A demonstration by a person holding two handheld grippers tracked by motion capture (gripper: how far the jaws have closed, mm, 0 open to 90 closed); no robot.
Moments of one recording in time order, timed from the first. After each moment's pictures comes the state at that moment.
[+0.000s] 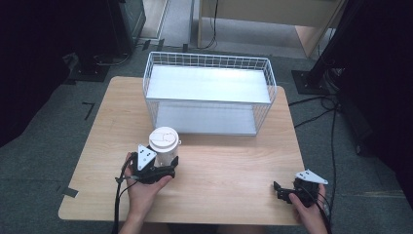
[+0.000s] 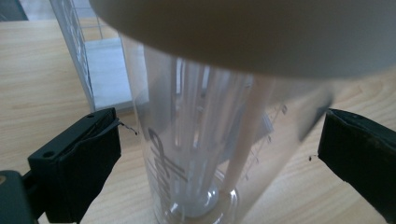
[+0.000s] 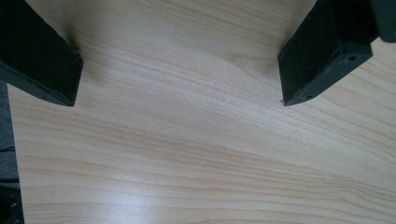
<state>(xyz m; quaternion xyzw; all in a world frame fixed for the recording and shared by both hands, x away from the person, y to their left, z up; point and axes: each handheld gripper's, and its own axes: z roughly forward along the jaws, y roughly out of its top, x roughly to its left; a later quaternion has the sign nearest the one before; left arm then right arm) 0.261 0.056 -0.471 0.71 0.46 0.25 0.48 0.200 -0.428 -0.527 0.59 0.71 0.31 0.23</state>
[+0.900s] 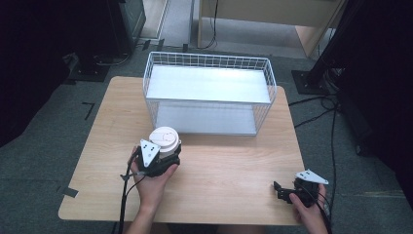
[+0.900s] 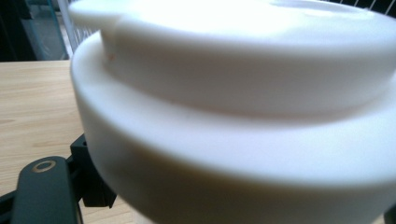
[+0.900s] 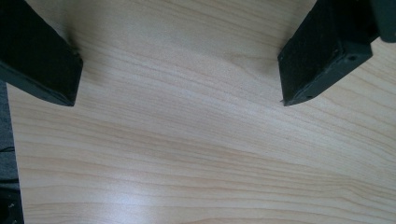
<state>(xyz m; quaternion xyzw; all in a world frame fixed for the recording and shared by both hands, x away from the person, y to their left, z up) 0.269 0.036 -0.458 0.66 0.47 0.30 0.50 0.200 -0.429 -0.526 0.59 0.71 0.31 0.23</state>
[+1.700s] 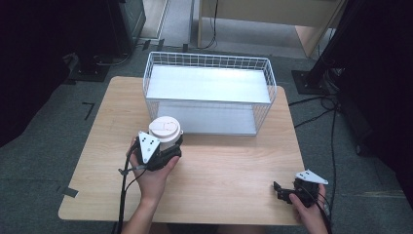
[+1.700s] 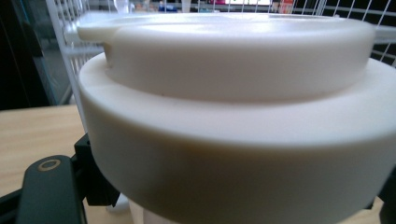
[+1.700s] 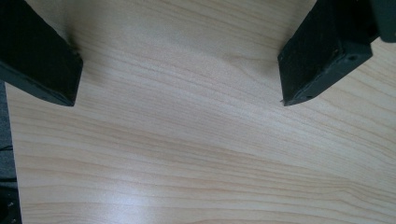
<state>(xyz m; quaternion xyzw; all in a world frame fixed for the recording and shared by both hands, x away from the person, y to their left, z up) 0.268 0.029 -0.411 0.63 0.44 0.34 0.54 0.199 -0.428 -0.526 0.59 0.71 0.31 0.23</state>
